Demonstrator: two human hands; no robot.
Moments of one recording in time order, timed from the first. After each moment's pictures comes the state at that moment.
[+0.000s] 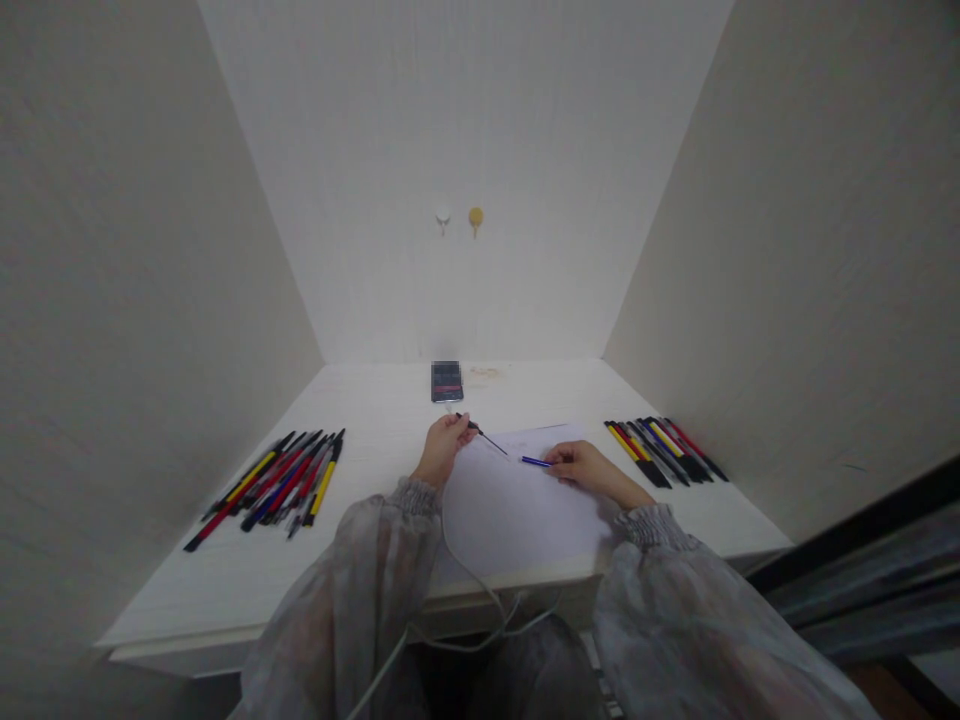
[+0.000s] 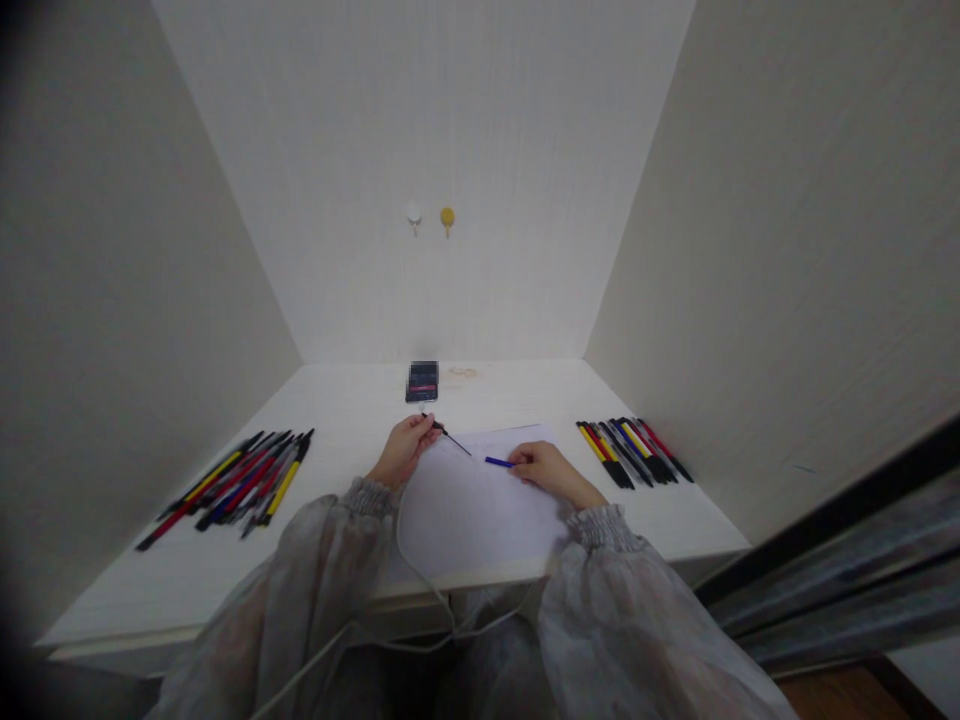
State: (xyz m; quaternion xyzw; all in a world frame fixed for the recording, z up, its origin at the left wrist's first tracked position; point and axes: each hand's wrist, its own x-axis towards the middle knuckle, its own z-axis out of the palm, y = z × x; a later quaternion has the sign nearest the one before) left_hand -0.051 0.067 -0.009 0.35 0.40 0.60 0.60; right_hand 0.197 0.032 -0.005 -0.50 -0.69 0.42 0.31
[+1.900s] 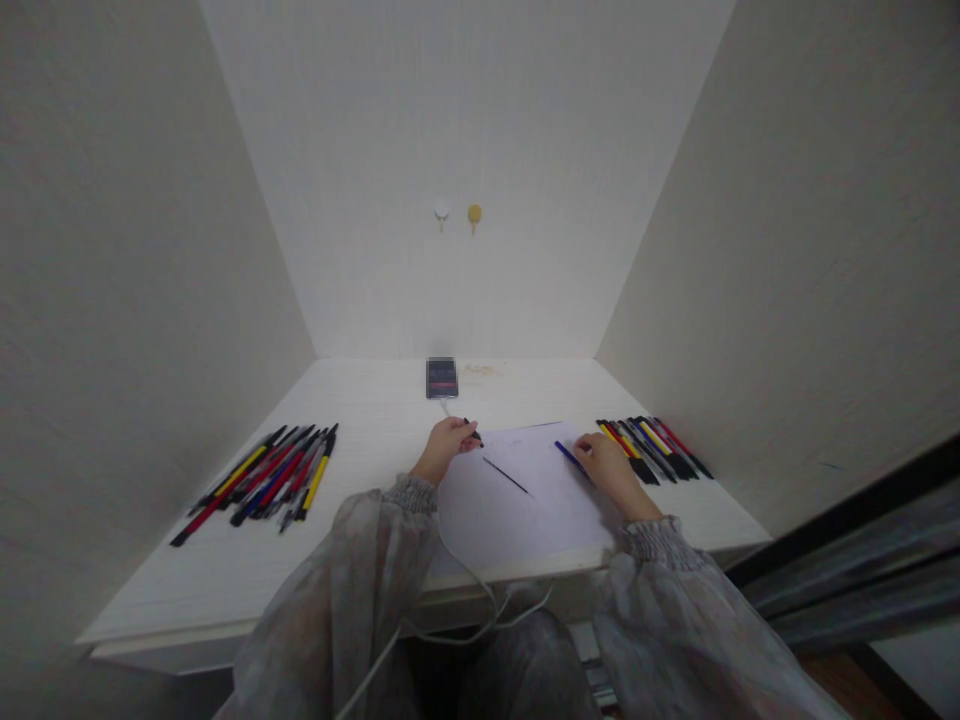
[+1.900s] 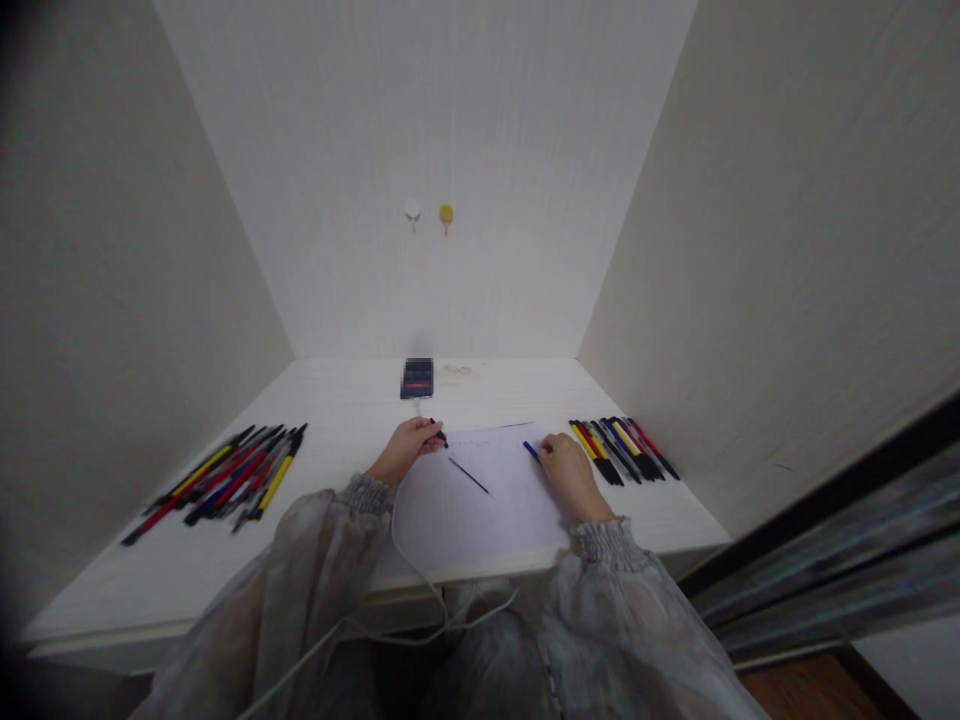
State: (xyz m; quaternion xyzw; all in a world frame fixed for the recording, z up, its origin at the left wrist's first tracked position) left_hand -0.048 0.069 -0.016 0.43 0.46 0.51 0.59; right_hand 0.217 0.018 0.008 -0.70 -0.69 0.02 0.18
